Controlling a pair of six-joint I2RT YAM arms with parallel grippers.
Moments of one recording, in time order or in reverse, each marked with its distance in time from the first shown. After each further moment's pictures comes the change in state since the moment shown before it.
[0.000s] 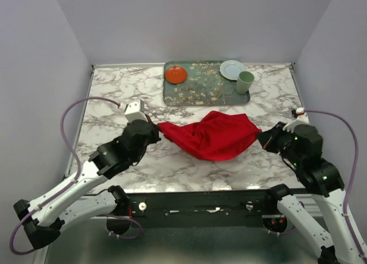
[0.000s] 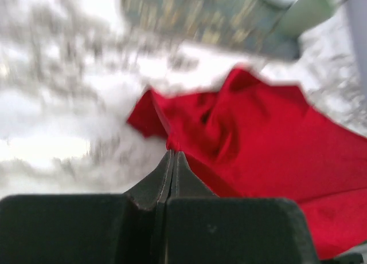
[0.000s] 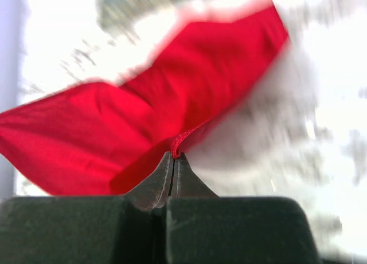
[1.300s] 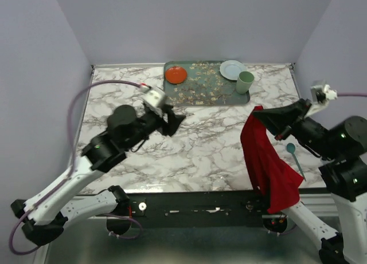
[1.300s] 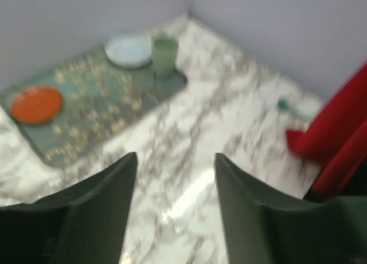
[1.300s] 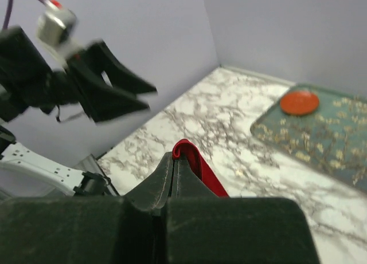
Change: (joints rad) left arm 0.021 -0.015 0.458 0.239 0.445 0.715; right arm 0.000 0.088 0.503 0.332 -0.555 -0.281
